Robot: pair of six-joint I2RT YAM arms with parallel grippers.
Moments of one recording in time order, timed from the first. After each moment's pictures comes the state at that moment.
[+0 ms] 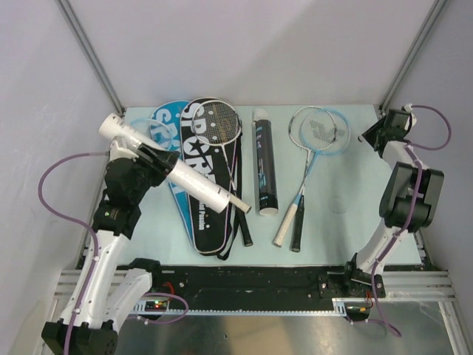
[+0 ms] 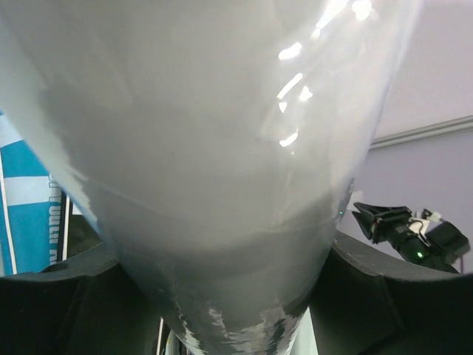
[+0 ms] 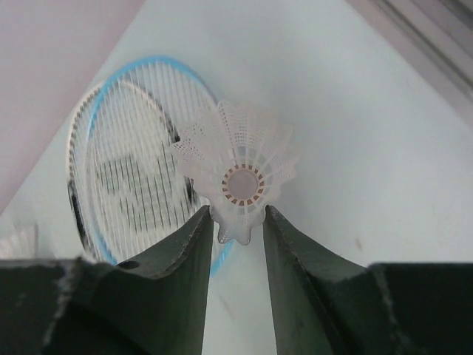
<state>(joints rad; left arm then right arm) -0.13 0.76 0.81 -0.31 0.06 -0.90 -0.29 1.93 1.37 -0.03 -0.03 0.59</state>
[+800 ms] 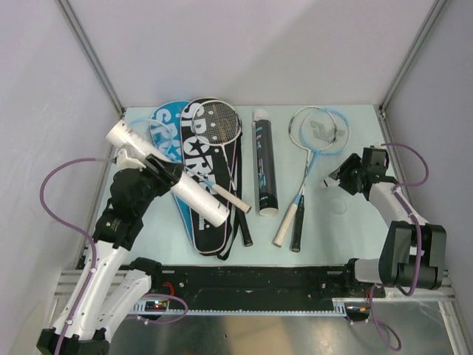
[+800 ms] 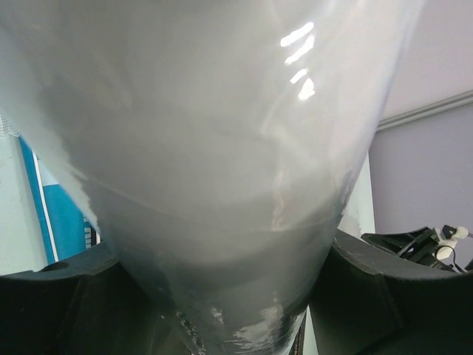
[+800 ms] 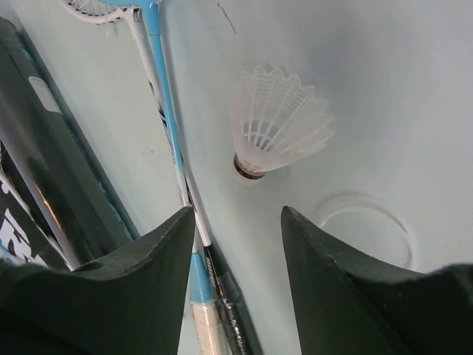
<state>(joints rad) -0.25 0.66 0.75 -0.37 -0.06 -0.81 -0.10 1.35 0.78 -0.25 -0.15 0.69</state>
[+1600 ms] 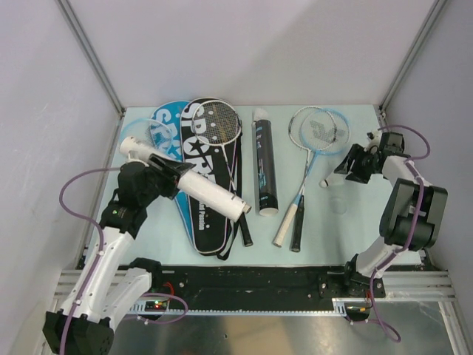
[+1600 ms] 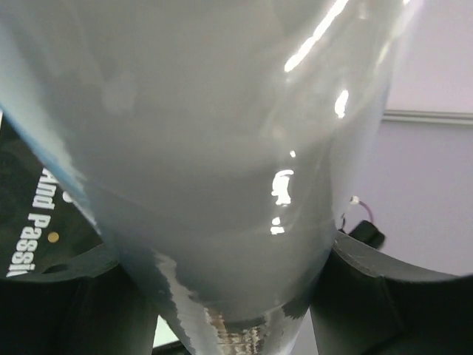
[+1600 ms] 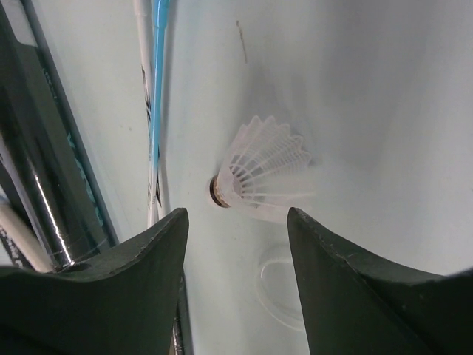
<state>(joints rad) -0.18 0.78 0.74 -0.38 0.15 -1.18 -0.29 1.63 1.08 -0.44 -0.47 0.20</state>
